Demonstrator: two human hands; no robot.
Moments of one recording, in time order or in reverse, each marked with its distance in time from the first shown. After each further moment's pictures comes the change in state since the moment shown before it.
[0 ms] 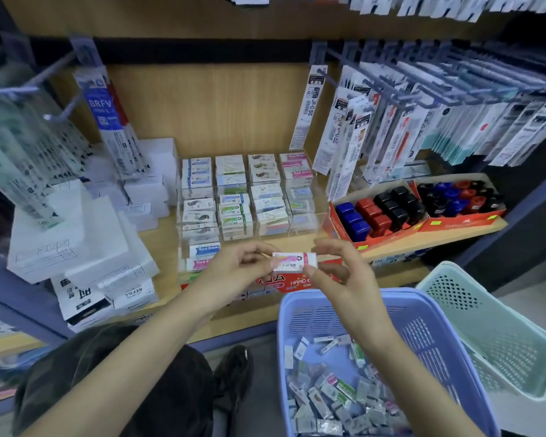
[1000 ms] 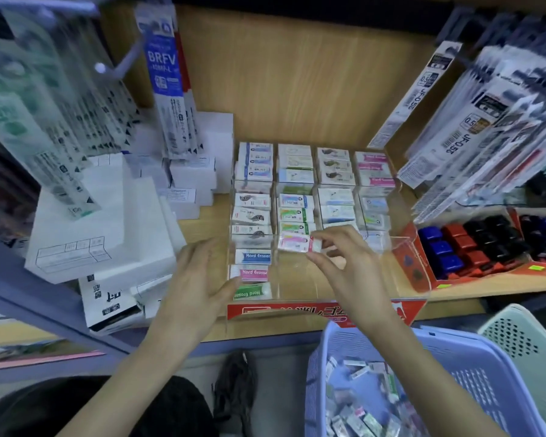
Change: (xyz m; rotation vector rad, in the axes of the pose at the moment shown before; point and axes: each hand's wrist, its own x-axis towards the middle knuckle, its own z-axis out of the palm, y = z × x) left_hand 0.007 -0.079 -0.094 0.519 0.540 0.084; right_hand 0.101 0.036 0.085 -0.544 -0.134 -0.308
